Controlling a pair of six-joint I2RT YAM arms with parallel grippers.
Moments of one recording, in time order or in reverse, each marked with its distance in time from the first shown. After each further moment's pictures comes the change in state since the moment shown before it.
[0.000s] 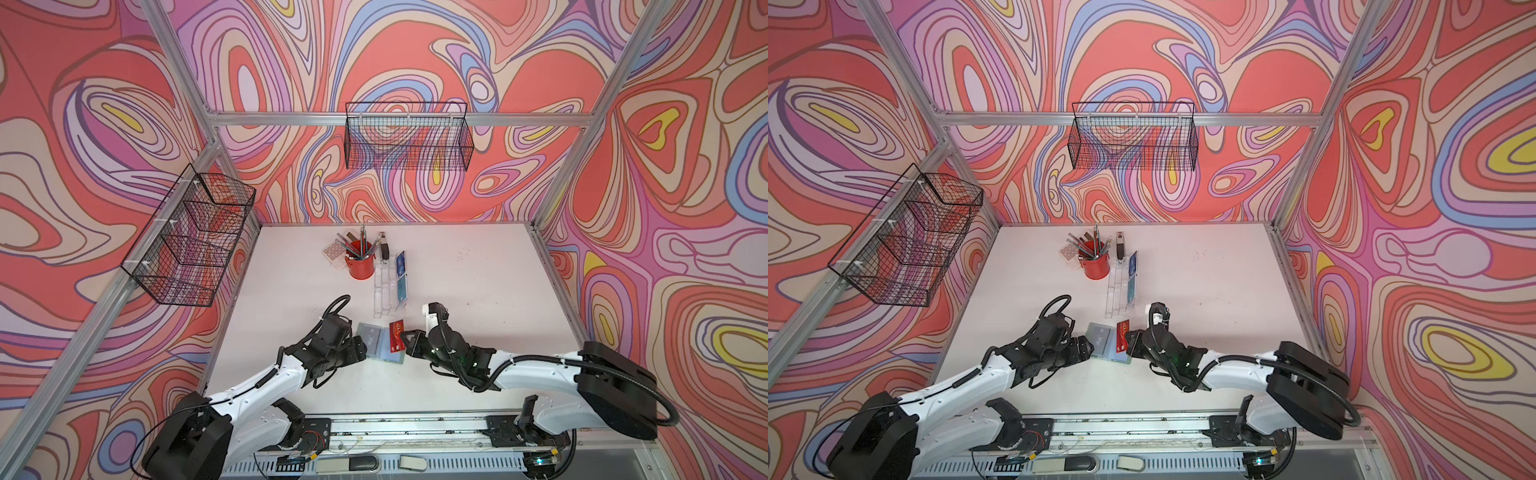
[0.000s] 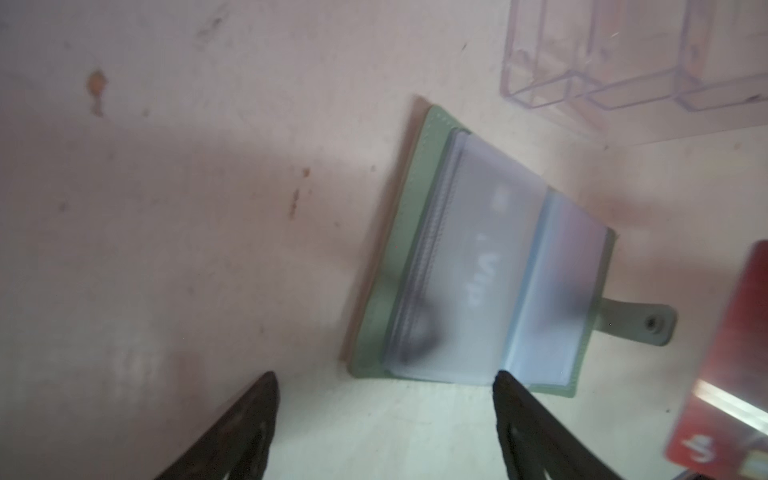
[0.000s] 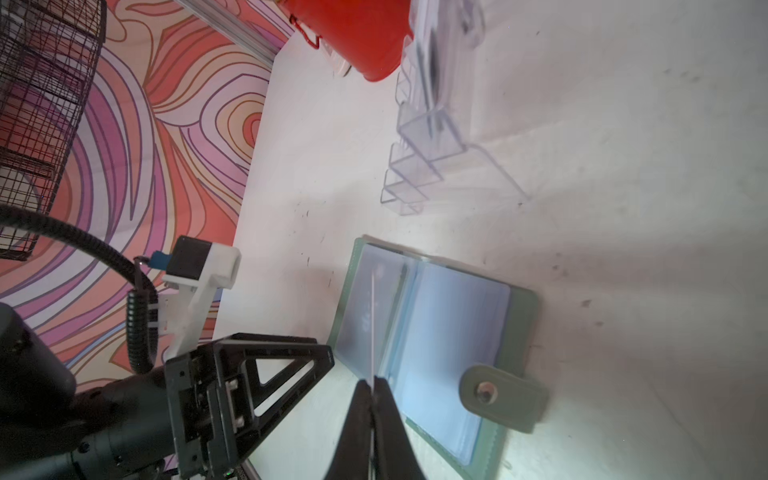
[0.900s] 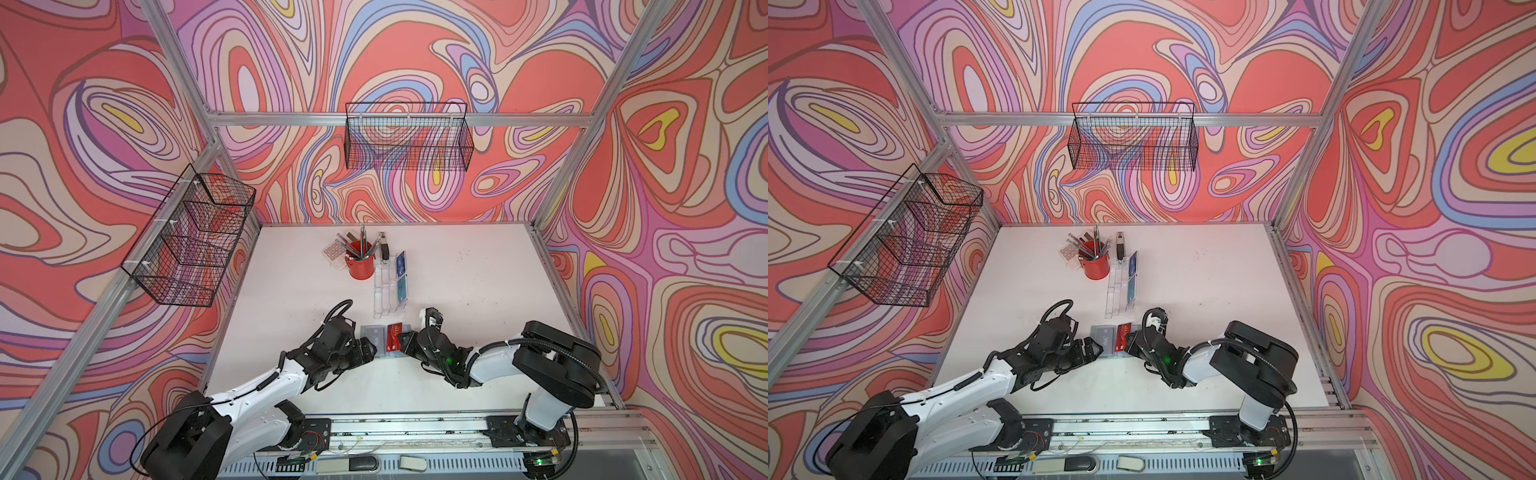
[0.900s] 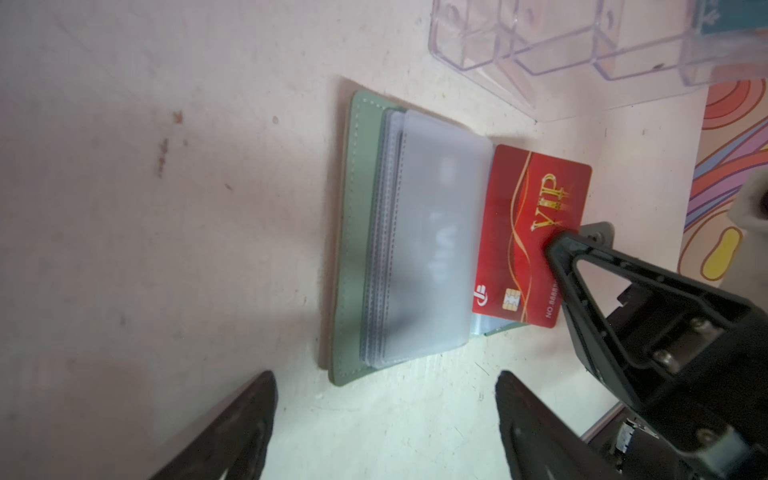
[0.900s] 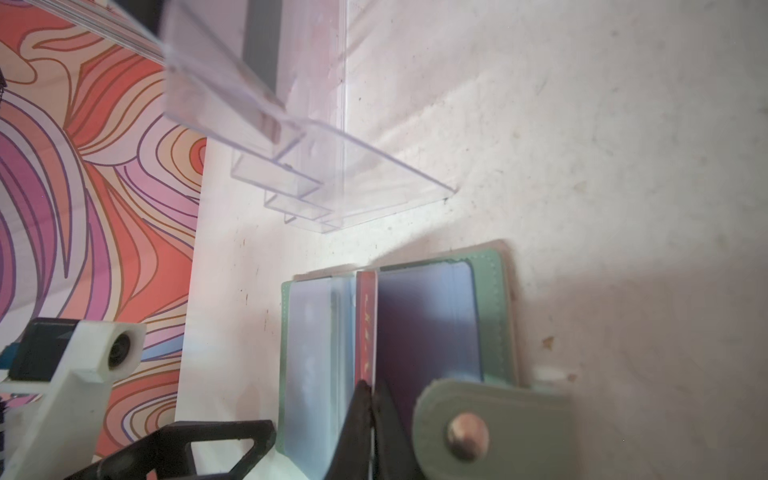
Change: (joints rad) left arm -0.050 -0.027 -0.039 0.073 0.058 -0.085; right arm -0.069 0.268 0.008 0.198 -0.002 0.095
